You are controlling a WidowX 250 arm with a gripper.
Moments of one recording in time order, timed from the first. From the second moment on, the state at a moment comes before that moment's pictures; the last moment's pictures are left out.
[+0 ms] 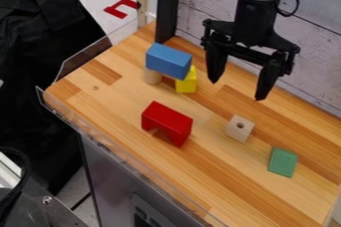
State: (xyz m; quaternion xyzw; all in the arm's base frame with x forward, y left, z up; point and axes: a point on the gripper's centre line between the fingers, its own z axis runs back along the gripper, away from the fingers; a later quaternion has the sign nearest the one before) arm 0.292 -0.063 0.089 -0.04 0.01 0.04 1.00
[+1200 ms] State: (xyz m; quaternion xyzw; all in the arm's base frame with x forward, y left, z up) arm 0.246 -0.017 0.078 0.11 -0.01 0.61 0.78
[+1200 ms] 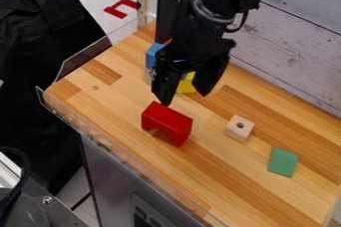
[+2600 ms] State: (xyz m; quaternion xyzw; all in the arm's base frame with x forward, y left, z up) arm 0.246 -0.002 0.023 0.02 0.02 0.78 0.62
